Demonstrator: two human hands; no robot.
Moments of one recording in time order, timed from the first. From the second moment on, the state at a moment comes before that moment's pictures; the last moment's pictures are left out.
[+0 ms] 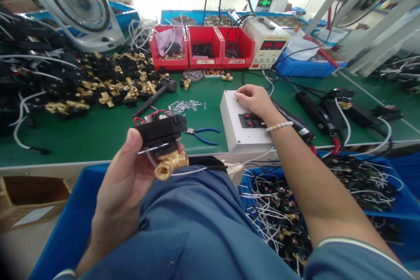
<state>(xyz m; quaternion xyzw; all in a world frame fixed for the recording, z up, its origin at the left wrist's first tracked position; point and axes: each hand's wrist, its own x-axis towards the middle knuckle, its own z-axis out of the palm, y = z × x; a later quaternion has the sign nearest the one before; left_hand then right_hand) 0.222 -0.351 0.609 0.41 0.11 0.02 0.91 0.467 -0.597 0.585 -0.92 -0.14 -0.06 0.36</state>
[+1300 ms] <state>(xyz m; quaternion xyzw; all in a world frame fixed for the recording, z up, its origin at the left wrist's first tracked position) 0.226 -0.352 0.612 0.35 0.13 0.01 0.93 0.465 -0.595 0.585 -0.92 -0.13 -0.06 0.36</state>
